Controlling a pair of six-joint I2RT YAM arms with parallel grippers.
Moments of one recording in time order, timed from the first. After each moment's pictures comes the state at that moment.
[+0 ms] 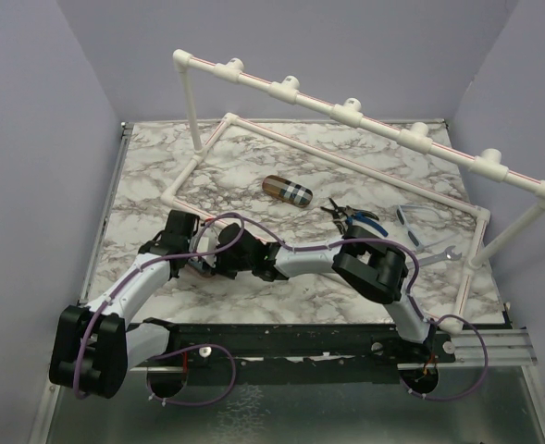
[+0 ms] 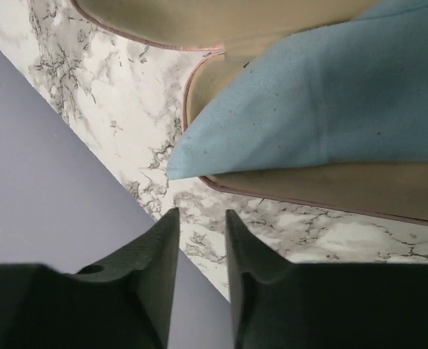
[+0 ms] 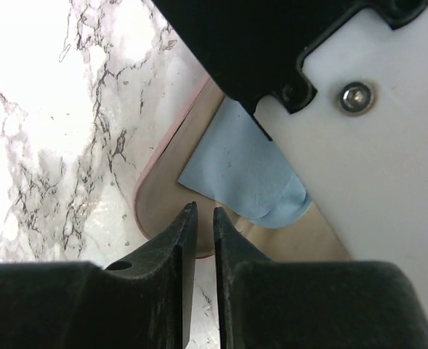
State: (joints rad) left arm -0.25 1.12 0.54 -0.45 -0.38 0.87; right arm 1.14 2.15 1.34 0.24 -0.21 -0.35
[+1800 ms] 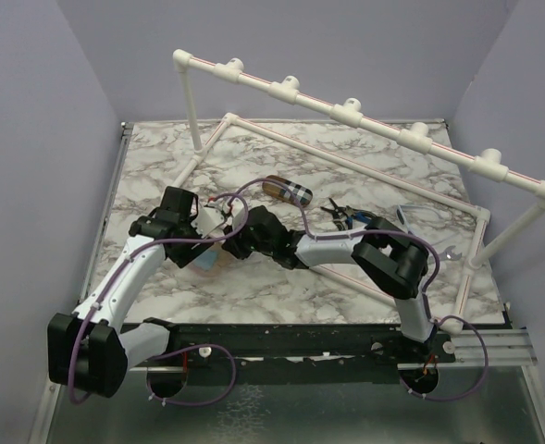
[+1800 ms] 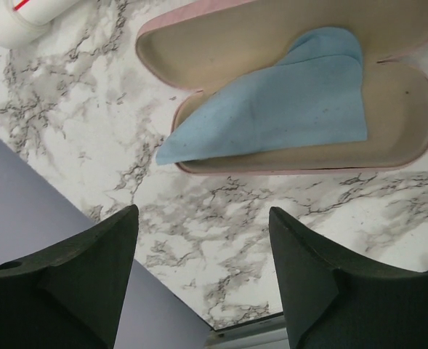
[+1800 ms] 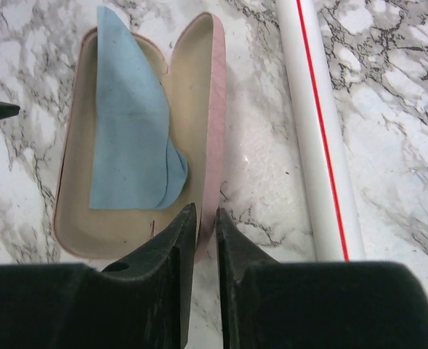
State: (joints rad) left arm -0.26 1.13 0.84 -0.81 -0.12 0.70; right arm 1.02 2.03 1.20 0.40 -0.08 0.17
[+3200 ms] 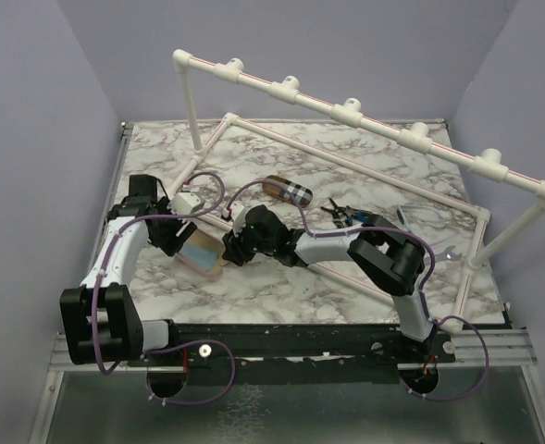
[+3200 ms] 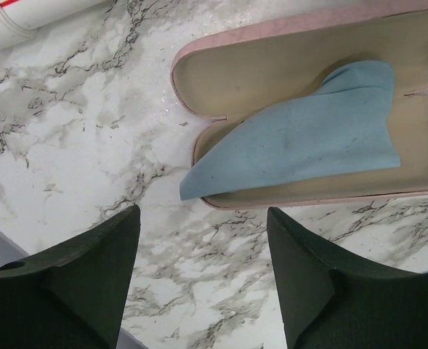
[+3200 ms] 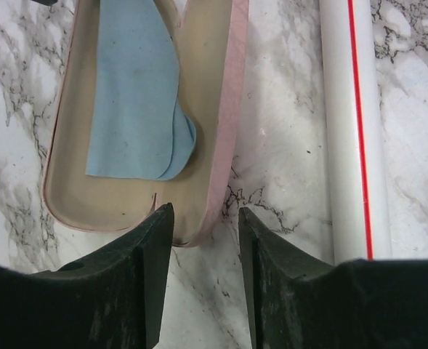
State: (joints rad) left arm 0.07 1.28 0.91 -0.77 0.24 0.81; right arm 0.99 2.06 1.20 0.35 -0.21 0.10
